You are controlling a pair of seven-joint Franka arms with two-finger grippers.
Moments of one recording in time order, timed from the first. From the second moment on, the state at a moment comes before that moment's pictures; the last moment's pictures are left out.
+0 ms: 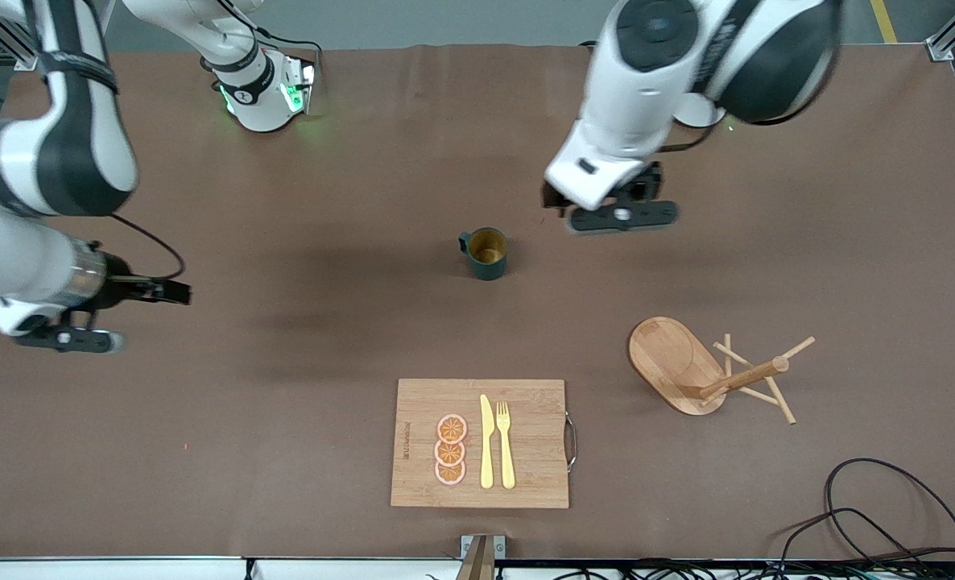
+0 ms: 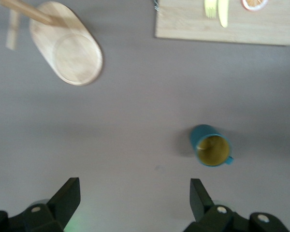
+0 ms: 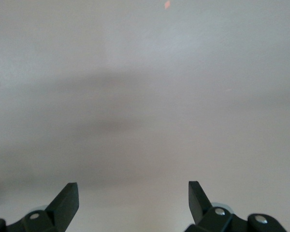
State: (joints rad) left arm -0.58 0.28 -0.14 -1.43 0.03 1.62 -0.77; right arm 0.09 0.27 -0.08 -1.52 0.01 1.65 0.11
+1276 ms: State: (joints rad) left arm -1.08 0.78 -0.13 -1.35 0.61 1.87 -1.99; right arm -0.01 0.27 -0.06 -1.41 -0.05 1.56 -0.05
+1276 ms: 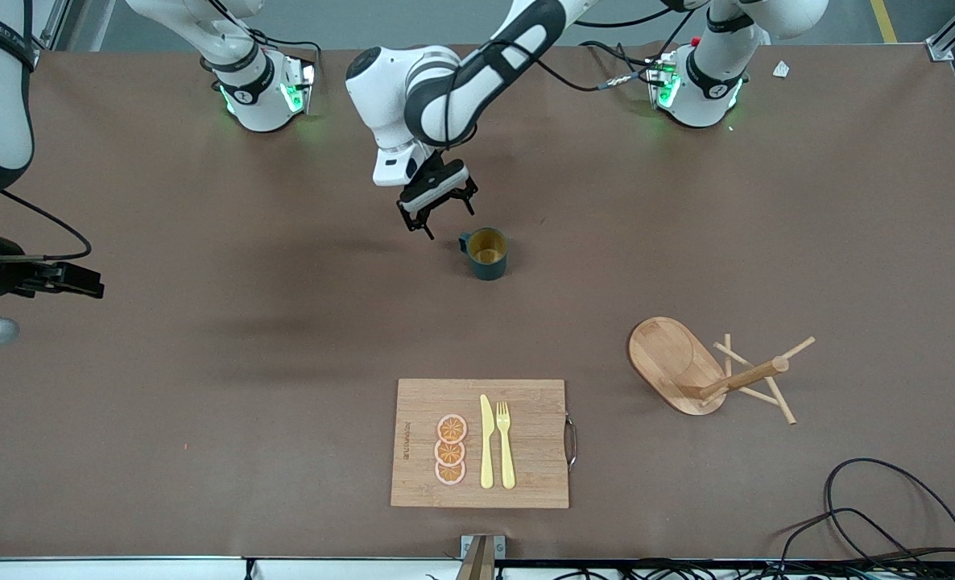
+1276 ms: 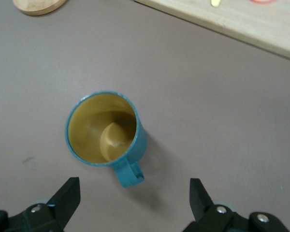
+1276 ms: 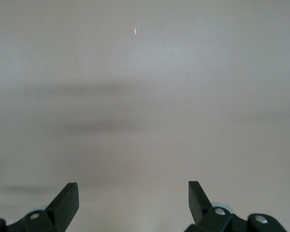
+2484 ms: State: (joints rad) left arm -1.26 0.98 0.04 -1.31 0.73 1.82 -2.40; right arm -0.01 0.07 -0.06 -1.48 -0.01 1.45 0.00
